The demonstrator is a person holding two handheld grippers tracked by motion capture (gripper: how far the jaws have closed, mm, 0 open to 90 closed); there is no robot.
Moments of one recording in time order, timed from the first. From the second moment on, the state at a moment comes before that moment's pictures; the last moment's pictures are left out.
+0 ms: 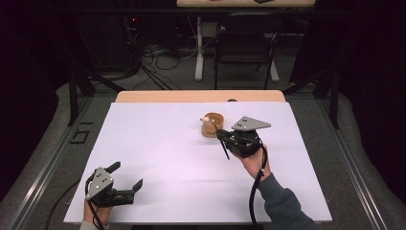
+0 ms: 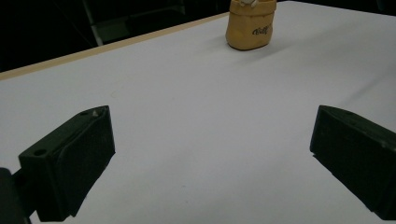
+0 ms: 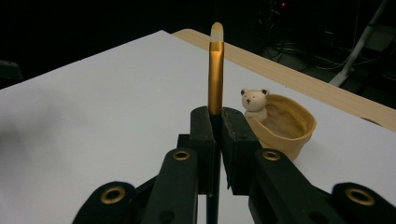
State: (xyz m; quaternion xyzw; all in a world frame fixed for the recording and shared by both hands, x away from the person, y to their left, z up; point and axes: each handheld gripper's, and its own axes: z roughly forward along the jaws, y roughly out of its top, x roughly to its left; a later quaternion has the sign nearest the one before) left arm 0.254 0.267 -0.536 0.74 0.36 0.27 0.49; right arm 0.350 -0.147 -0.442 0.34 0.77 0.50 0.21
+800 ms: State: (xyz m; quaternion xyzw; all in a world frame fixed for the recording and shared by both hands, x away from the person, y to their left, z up) left arm 0.258 0.264 -0.537 0.75 0.36 0.27 0.48; right arm 0.368 -0.168 -0.443 0.35 0.74 0.52 0.24
